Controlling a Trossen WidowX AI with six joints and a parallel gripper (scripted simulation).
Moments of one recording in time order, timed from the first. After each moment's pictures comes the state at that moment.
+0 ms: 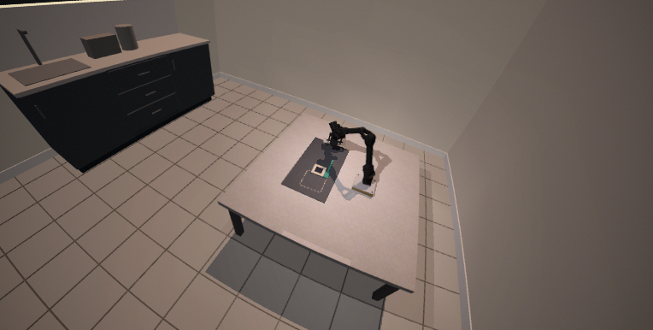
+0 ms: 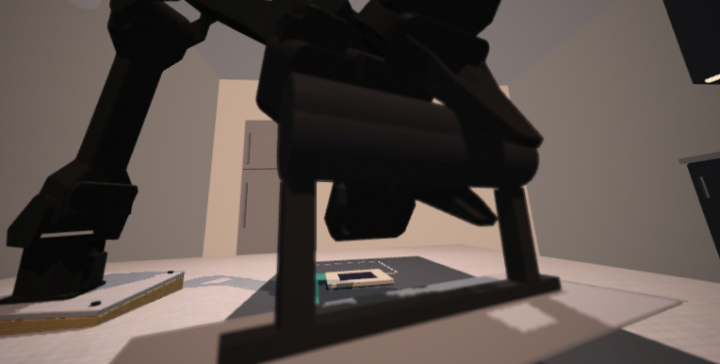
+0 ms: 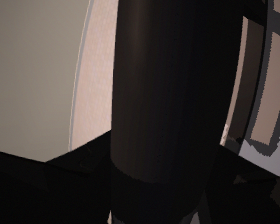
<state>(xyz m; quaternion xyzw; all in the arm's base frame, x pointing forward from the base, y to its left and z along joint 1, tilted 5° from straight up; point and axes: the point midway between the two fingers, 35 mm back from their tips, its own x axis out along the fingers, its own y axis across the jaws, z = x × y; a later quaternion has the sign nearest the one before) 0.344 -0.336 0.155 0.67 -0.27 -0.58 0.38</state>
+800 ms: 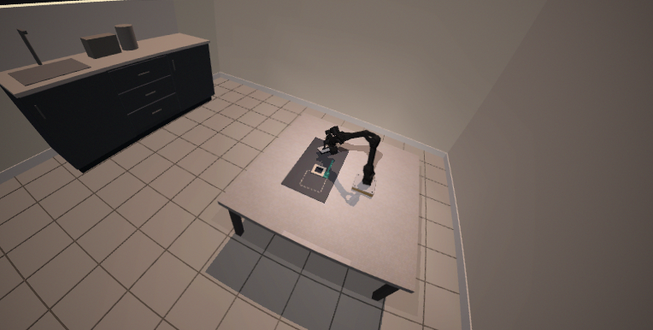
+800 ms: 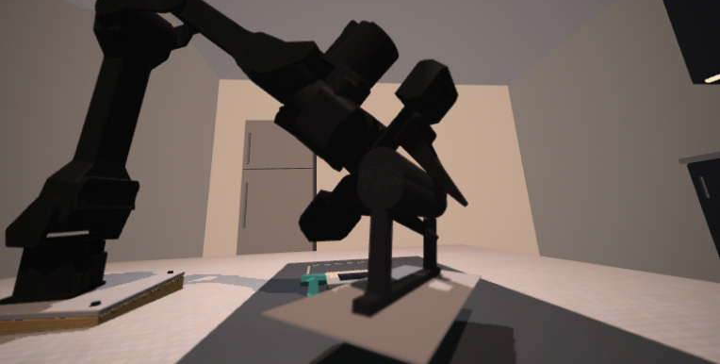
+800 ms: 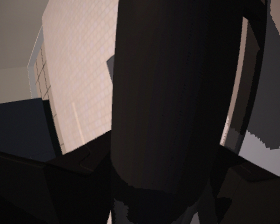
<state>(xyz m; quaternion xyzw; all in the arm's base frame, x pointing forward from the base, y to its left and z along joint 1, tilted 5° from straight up) 0.376 -0.242 0.137 0.68 -0.03 -0.49 0.55</state>
